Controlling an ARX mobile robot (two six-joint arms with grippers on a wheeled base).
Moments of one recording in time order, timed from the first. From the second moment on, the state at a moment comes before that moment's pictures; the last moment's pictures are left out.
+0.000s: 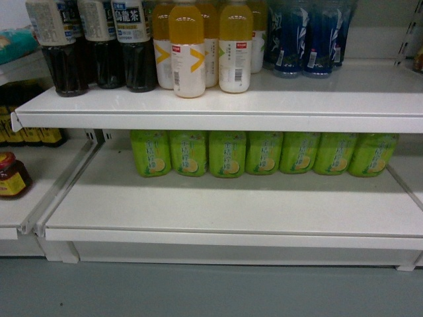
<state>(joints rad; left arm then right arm) 0.00 0.01 0.01 0.00 0.00 0.00 0.00 0.00 0.01 0.00 0.00 0.00</state>
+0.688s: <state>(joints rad) 0.00 0.01 0.01 0.00 0.00 0.00 0.00 0.00 0.01 0.00 0.00 0.00</state>
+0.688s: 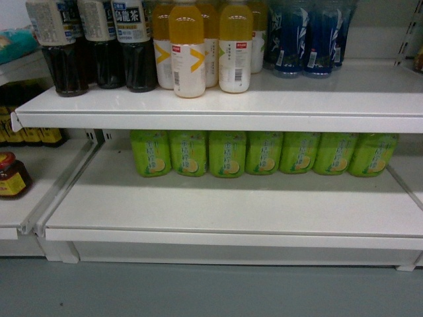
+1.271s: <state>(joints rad) 0.00 0.01 0.01 0.00 0.00 0.00 0.00 0.00 0.01 -0.01 0.00 0.00</state>
